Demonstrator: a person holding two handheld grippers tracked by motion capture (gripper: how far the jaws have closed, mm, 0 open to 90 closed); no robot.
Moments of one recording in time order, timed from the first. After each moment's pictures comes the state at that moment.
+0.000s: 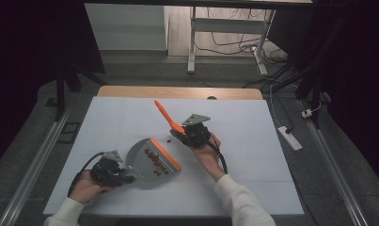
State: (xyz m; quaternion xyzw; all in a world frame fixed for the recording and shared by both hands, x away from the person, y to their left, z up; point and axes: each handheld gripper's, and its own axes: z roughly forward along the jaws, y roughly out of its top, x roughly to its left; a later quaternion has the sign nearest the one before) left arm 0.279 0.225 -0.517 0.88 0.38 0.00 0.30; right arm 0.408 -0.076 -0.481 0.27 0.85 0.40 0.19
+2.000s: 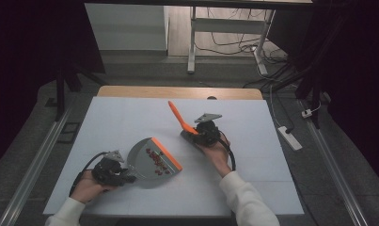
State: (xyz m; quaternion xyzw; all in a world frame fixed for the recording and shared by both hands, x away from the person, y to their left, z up) left arm 0.281 0.223 -0.521 0.88 0.37 0.00 0.31; right arm 0.418 -0.109 -0.491 0.32 0.85 0.40 0.15
